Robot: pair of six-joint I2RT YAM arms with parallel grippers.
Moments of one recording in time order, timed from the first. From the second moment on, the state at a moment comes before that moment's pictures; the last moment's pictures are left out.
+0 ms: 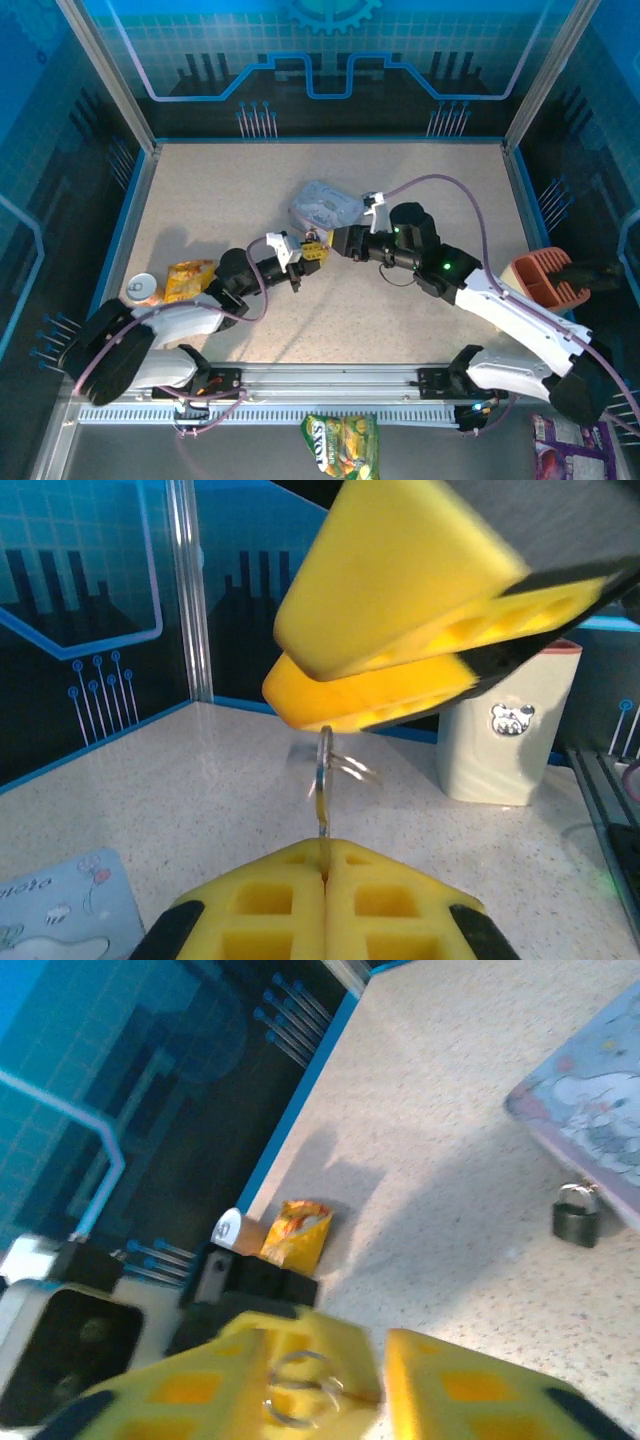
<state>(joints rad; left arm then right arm) -0.63 1.21 0.37 0.91 0.48 -0.04 0.71 1.09 0.90 -0.18 -0.24 0.70</state>
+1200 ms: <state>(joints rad) -0.84 1.20 1.13 -0.90 0.46 0.40 0.67 0.82 0.55 0.03 -0.73 0.11</state>
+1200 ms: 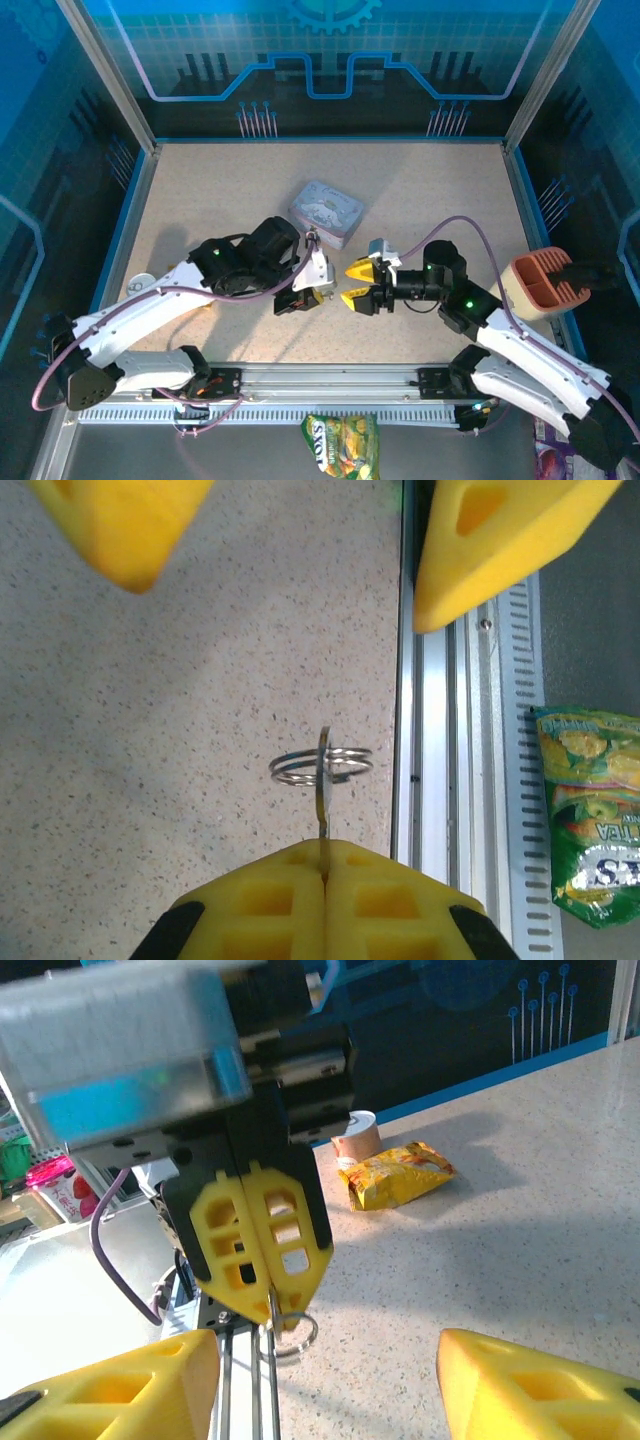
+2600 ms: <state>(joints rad) -0.84 1.23 1.14 -0.91 0.44 0.42 0.77 0.97 0.54 0.16 -0.73 0.13</state>
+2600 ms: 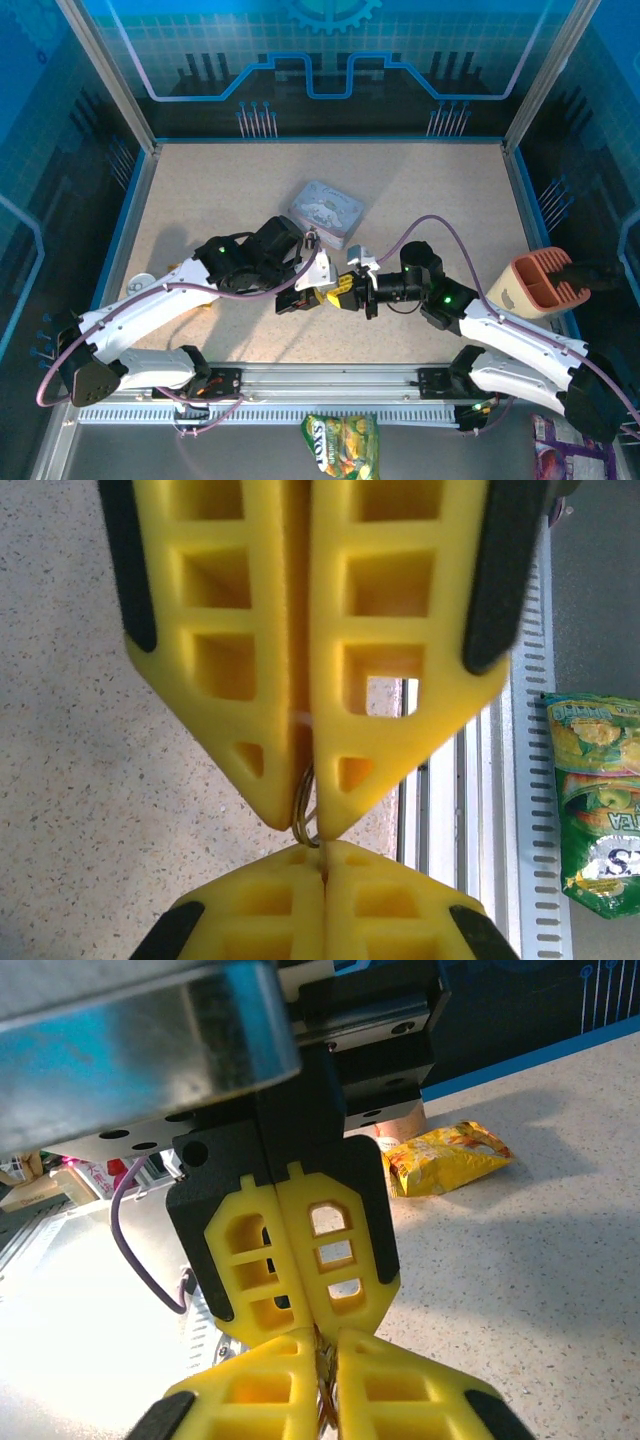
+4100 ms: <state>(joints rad) -0.42 1.71 0.78 0.24 0.34 -0.33 0.50 0.93 0.44 0.29 -0.54 0.52</state>
